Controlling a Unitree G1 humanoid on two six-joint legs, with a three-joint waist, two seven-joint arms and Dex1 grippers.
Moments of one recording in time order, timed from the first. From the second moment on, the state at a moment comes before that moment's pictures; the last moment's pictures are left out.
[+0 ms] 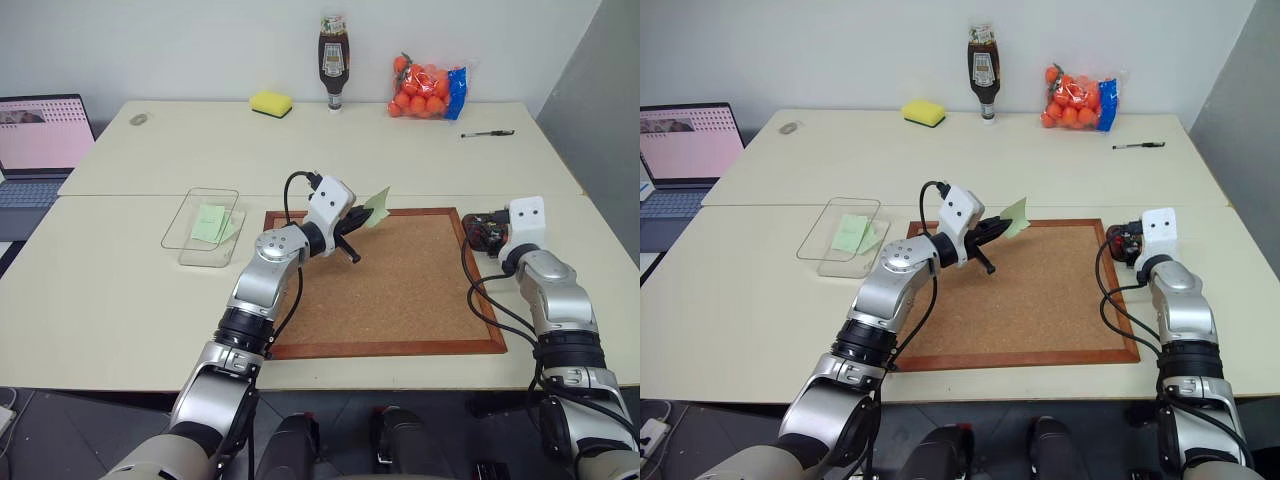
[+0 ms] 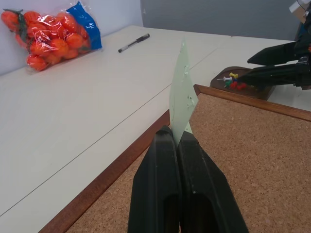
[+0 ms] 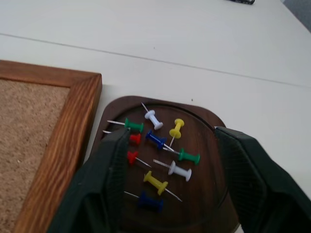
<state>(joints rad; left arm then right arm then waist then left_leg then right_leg) -0.71 0.16 -0.14 0.31 -0.07 0.23 -0.65 -0.54 -0.44 -0.18 0.32 0.07 0.41 0.21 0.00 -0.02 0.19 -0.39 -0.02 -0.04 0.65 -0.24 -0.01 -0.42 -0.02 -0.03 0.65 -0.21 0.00</state>
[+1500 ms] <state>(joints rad) -0.51 0.44 0.28 -0.03 -0.03 0.71 -0.12 -0.79 -0.41 0.28 0.03 0.22 0.50 0.87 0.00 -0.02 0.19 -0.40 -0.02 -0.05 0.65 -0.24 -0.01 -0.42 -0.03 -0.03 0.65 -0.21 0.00</state>
